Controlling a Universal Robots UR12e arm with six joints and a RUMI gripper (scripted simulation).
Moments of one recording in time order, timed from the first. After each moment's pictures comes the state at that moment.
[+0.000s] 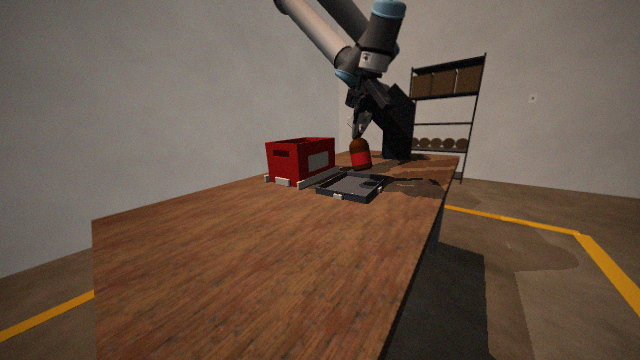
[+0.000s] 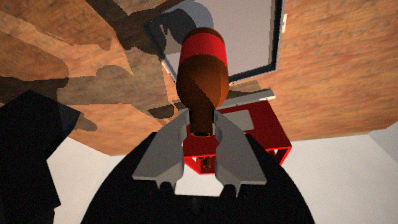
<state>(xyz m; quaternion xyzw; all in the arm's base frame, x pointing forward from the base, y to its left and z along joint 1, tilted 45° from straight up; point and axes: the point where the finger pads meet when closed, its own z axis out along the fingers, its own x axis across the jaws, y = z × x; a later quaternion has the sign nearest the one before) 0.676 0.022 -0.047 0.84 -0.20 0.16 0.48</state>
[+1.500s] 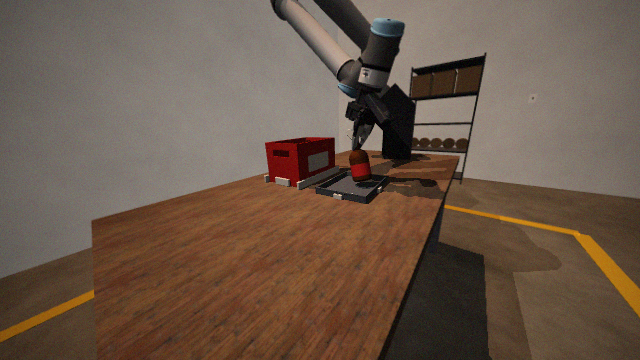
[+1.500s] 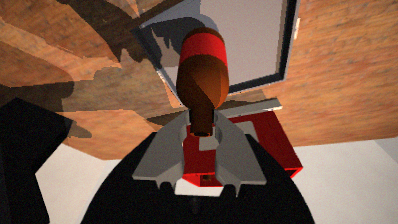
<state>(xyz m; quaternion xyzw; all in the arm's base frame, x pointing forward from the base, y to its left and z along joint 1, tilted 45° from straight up) 0.686 -0.006 -0.077 0.84 -0.20 0.16 0.48</state>
